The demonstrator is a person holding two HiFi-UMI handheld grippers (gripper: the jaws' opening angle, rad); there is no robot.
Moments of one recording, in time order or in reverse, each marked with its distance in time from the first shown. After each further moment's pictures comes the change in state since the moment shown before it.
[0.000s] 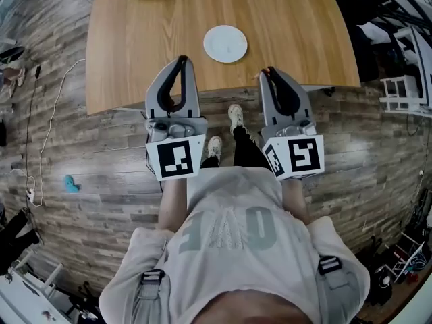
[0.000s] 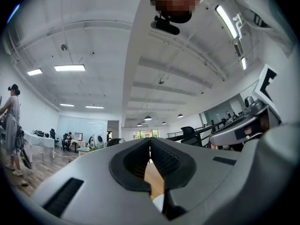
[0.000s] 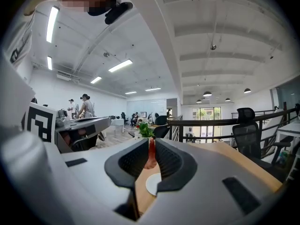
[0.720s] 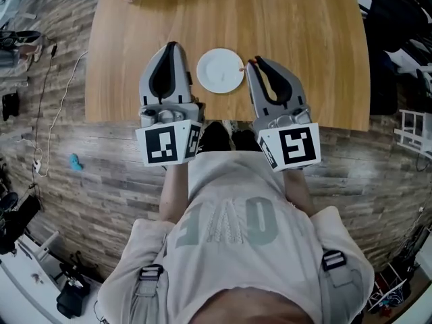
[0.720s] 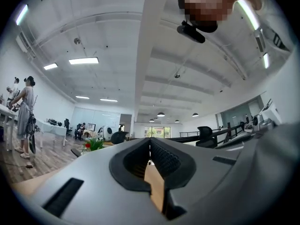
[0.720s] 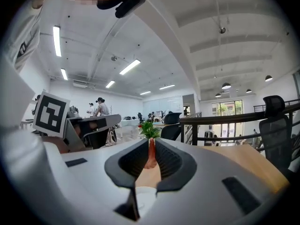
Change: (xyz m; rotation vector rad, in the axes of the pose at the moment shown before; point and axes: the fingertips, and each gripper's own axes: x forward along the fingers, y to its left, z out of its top) left arm 0.142 0.008 -0.021 -0.112 0.011 0.184; right arm 0.121 -0.086 -0.003 0.002 0.003 0.256
